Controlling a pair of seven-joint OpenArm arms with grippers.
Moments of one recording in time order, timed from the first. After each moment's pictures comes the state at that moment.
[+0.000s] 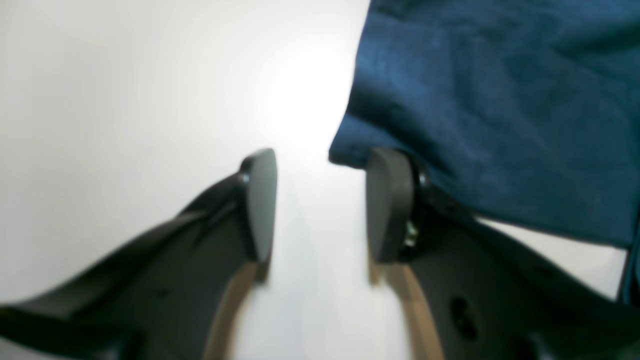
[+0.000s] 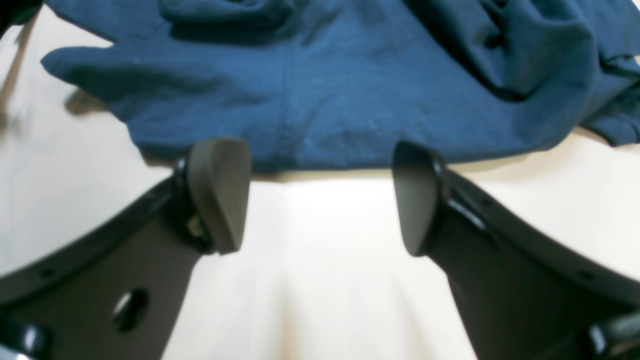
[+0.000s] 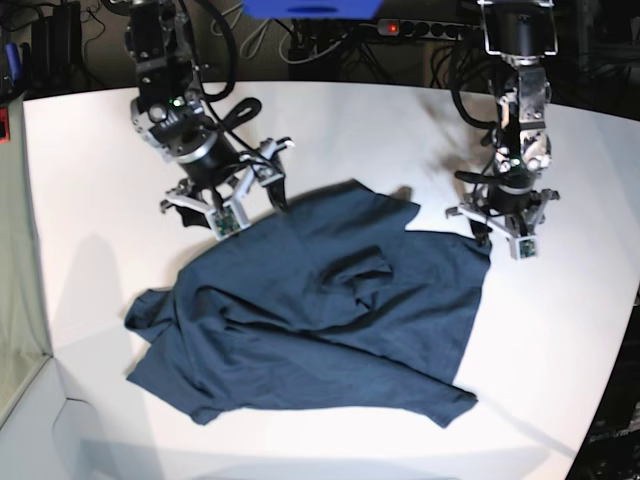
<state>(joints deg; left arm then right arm) 2.7 -9.7 -7.5 75.6 -11.1 0.1 20.1 -15.0 3.2 -6.6 106.3 -0.5 18.4 -32.6</state>
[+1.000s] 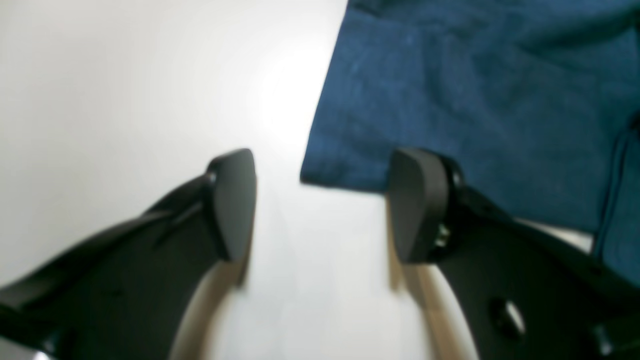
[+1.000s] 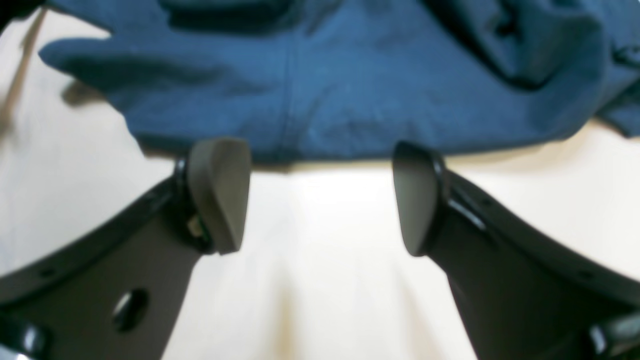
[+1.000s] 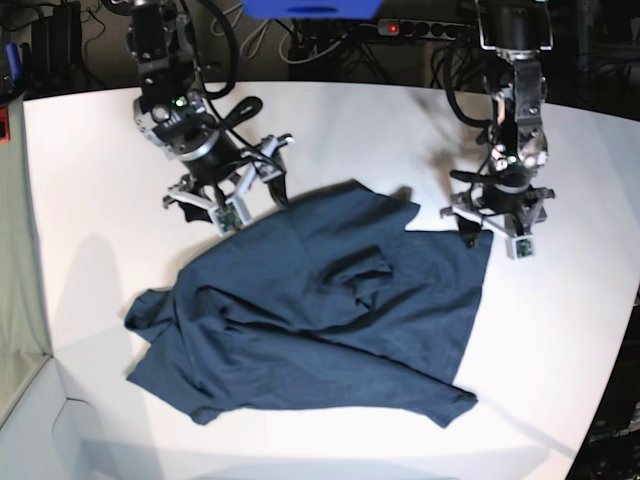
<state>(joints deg) 3.0 -8.4 -7.6 78.0 -11.3 0.1 21.5 -14.9 3.2 -6.6 104.4 -0.5 18.4 -32.8</state>
